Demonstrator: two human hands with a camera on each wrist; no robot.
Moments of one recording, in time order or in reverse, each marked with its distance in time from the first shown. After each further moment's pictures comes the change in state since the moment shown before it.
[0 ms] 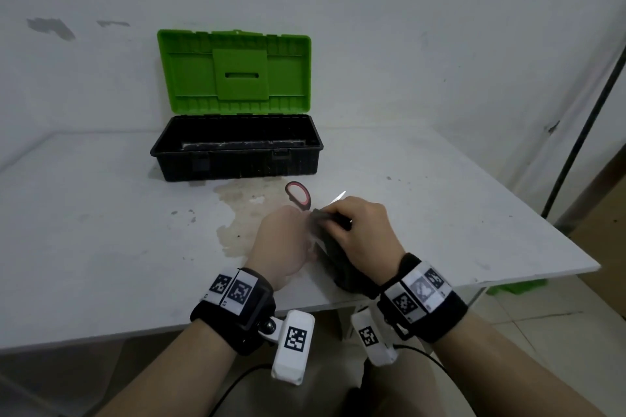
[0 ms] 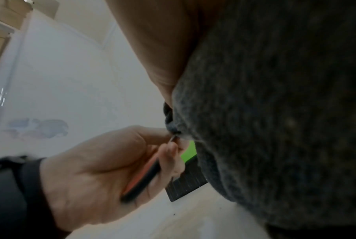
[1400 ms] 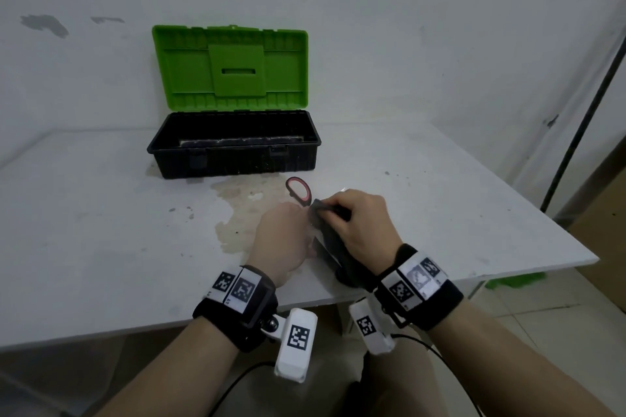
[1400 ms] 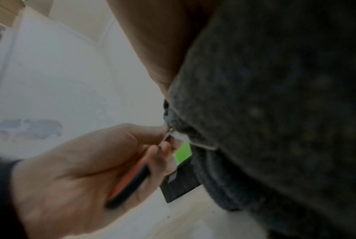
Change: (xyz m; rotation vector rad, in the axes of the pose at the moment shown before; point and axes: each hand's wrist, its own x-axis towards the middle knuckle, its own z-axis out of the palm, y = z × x) left_hand -0.002 0.000 0.005 0.006 0.027 0.007; right_hand 0.005 0.001 -0.002 0.002 0.031 0.028
